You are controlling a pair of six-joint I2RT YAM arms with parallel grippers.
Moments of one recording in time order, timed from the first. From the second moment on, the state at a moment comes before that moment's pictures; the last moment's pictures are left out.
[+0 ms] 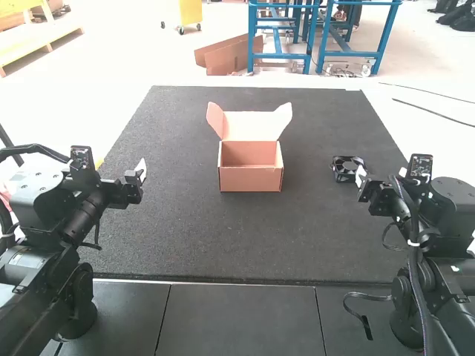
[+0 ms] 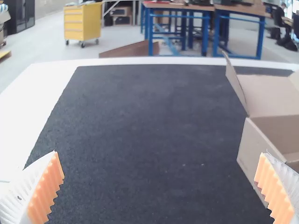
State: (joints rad) left arm -0.11 0.01 0.01 -0.02 -0.03 -0.03; right arm 0.06 0.01 0.00 -0.09 -0.04 0.06
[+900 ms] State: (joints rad) left arm -0.11 0.02 0.07 0.15 -0.09 -0.02; right arm 0.06 0.01 0.01 0.14 -0.03 0.09
